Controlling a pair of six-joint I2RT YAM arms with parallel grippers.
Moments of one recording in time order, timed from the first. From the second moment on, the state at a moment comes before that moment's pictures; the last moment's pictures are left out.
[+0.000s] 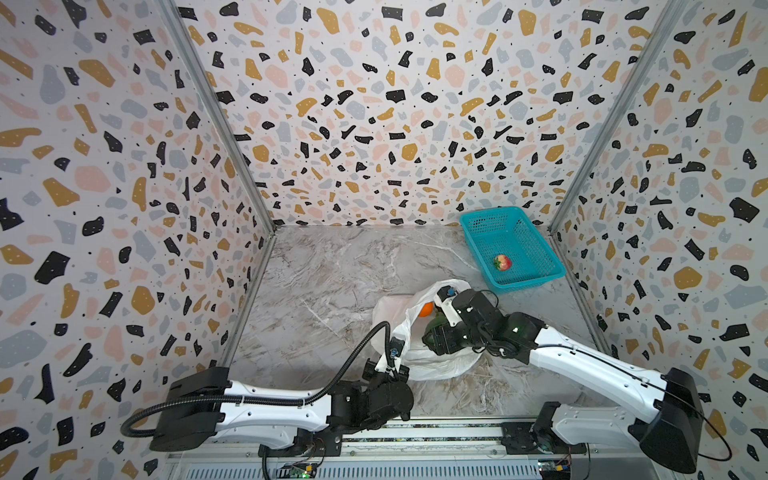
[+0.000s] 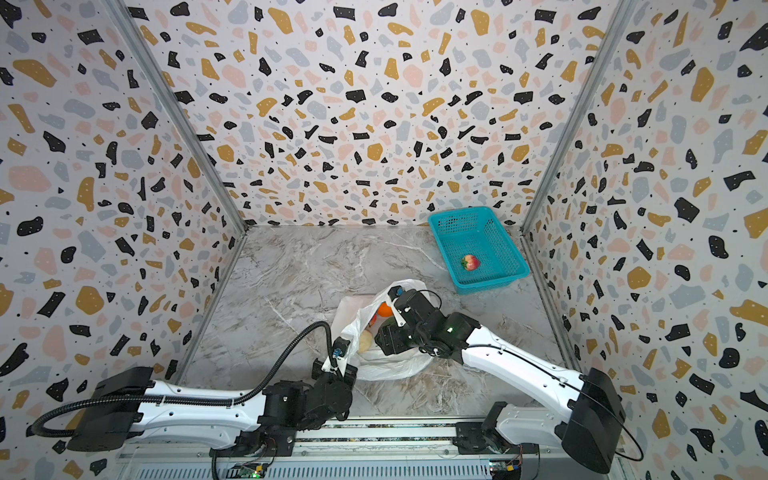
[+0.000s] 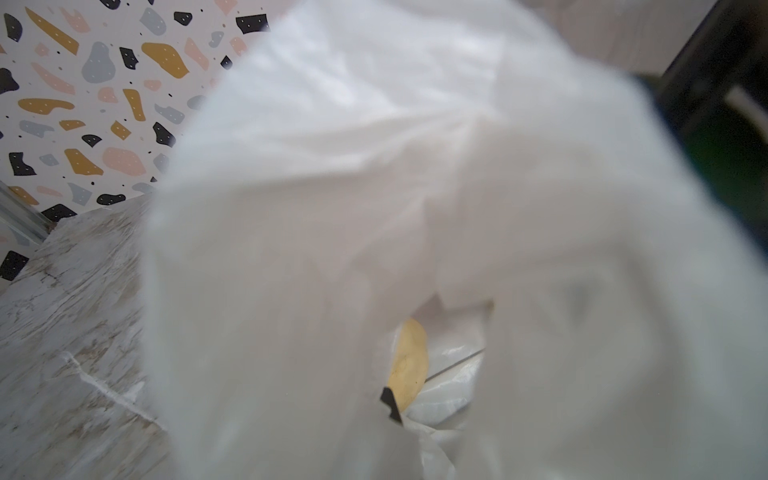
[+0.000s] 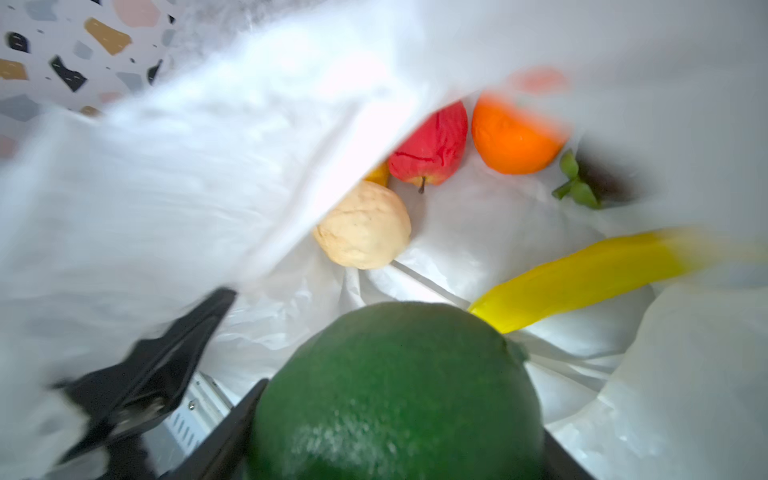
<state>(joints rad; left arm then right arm) -1.44 1.10 0.46 -0.05 -1.03 -0.50 0.88 1.20 1.01 -0.63 -0.11 0.47</state>
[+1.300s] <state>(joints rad) -1.44 1.11 0.49 -0.04 -1.03 -0.47 -0.02 1.84 1.35 -0.35 -0.18 0.30</state>
